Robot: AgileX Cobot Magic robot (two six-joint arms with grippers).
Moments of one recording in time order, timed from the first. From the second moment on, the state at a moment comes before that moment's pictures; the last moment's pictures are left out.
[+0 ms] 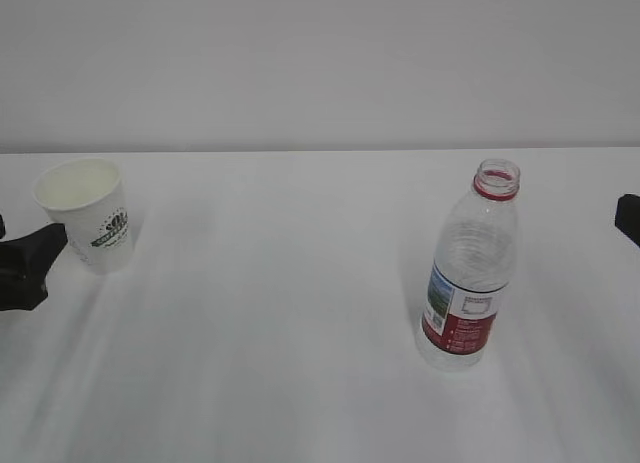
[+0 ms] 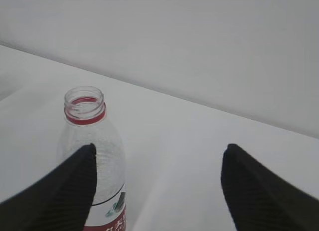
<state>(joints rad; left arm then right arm) -0.09 1.64 -0.21 0.14 -1.14 -0.08 0.00 0.71 -0.30 1.80 0.39 -2.03</state>
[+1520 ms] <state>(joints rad) -0.09 1.98 -0.43 0.13 -1.14 -0.08 0.00 0.71 -0.30 1.80 0.39 -2.03</state>
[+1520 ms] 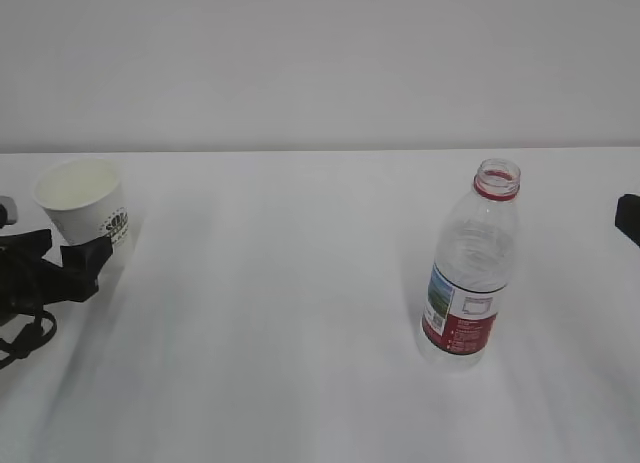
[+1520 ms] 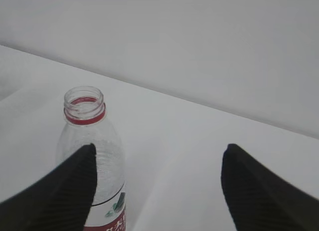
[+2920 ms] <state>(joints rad) -0.09 2.16 -0.57 0.17 -1.15 -0.13 0.00 0.71 -0.30 1.80 0.39 -2.03</state>
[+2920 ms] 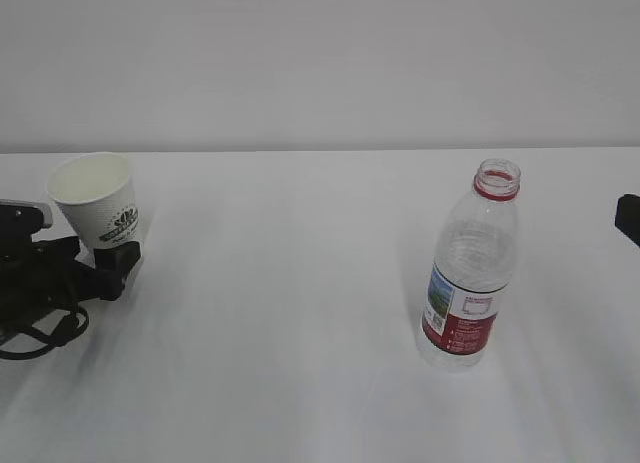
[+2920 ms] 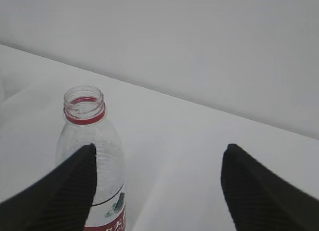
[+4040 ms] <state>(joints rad) -0.09 2.23 -0.67 0.20 -1.15 -0.13 0.00 0.71 -0.30 1.80 0.39 -2.04</state>
